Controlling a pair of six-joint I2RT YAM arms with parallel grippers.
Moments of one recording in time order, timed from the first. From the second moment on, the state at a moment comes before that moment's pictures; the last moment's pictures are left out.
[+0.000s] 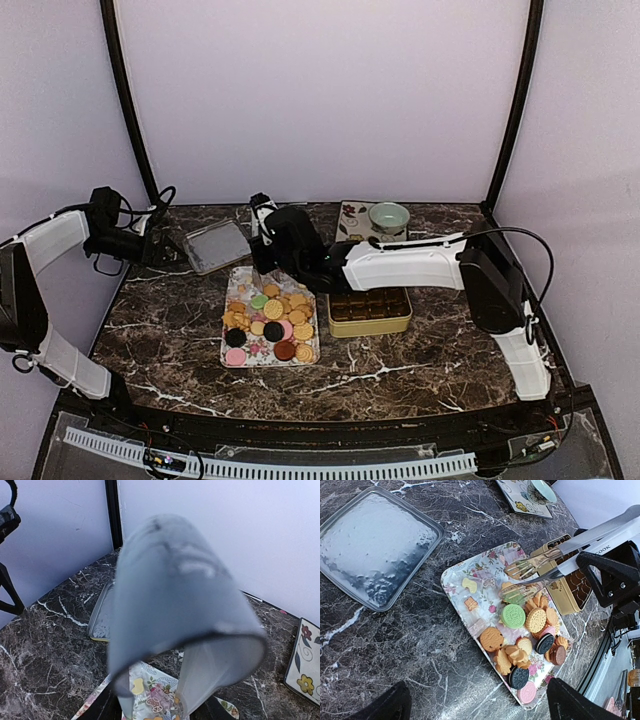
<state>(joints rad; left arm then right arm) 0.16 1.42 1.08 -0.81 0.78 0.33 1.09 2.23 1.79 0.12 0.41 0.13</state>
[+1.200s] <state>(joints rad) 0.16 1.42 1.08 -0.81 0.80 0.32 1.09 2.04 1.61 0.14 0.52 0.07</state>
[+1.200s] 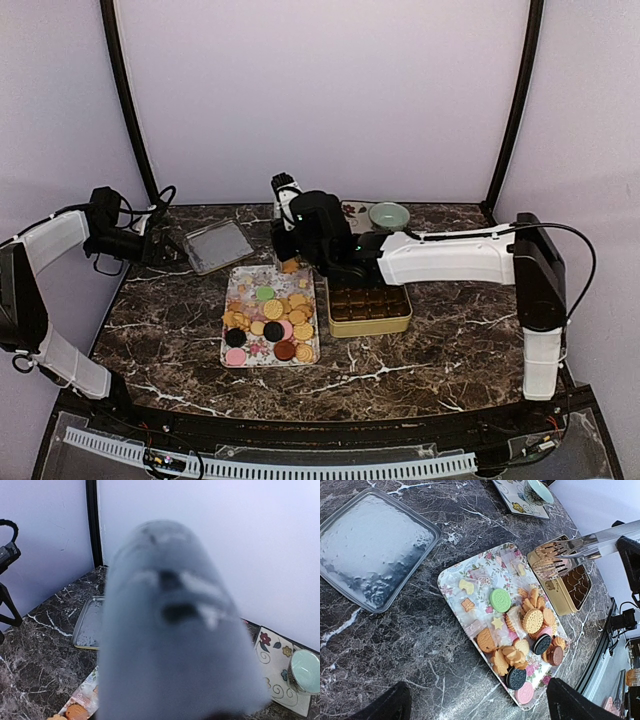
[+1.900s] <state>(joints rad) 0.16 1.42 1.08 -0.81 0.80 0.32 1.01 1.77 1.20 0.22 0.64 0.15</state>
